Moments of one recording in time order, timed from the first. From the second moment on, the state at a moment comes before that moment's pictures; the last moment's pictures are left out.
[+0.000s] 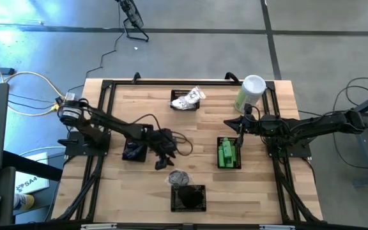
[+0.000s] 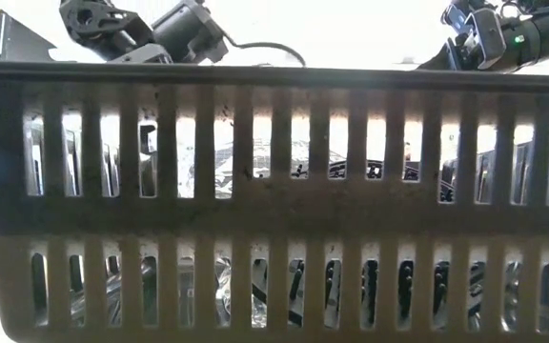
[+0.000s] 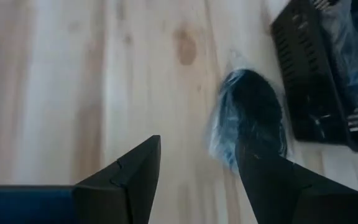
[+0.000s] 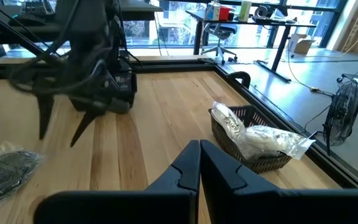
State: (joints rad) left arm -0.06 1.63 0.78 0.06 0.34 -0.24; right arm 0.04 0.71 0.31 0.21 0.34 0.01
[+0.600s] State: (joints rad) left arm -0.10 1.73 0.78 0.12 0.36 -0.30; right arm 0.04 0.71 0.31 0.22 0.34 0.01
